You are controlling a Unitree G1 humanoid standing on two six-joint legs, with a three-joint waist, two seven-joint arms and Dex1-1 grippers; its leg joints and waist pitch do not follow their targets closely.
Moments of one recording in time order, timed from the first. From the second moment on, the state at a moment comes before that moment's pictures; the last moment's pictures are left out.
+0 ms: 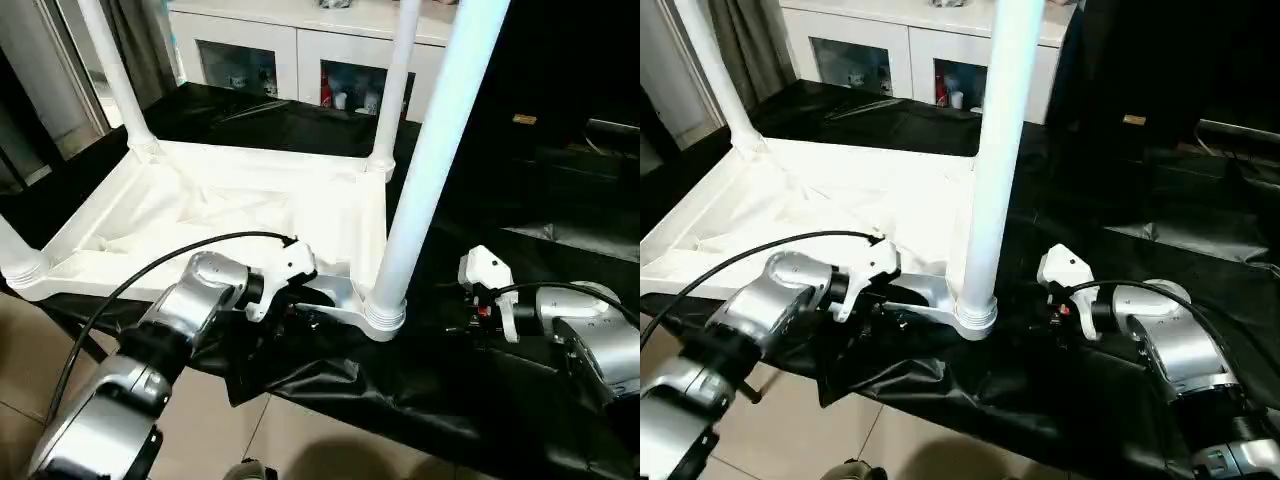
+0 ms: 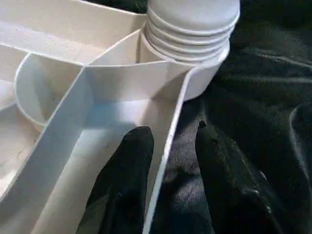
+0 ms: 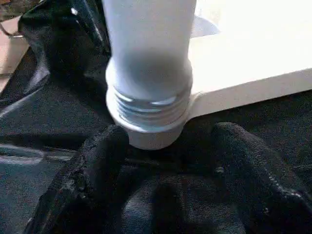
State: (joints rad) left arm -0.70 0.34 -0.39 0.71 -0.06 0.12 -1.23; right arm -0.35 -0.61 0.16 0.26 0.17 0.22 1.18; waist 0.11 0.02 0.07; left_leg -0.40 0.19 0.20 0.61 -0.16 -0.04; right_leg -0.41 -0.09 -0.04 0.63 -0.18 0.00
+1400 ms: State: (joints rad) left arm -0.63 0.25 -0.32 0.63 0.02 0.10 -0.97; right arm -0.32 -0.48 0.12 0.30 0.16 0.19 0.92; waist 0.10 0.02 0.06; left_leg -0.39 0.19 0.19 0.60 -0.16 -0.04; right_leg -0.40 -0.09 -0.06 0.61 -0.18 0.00
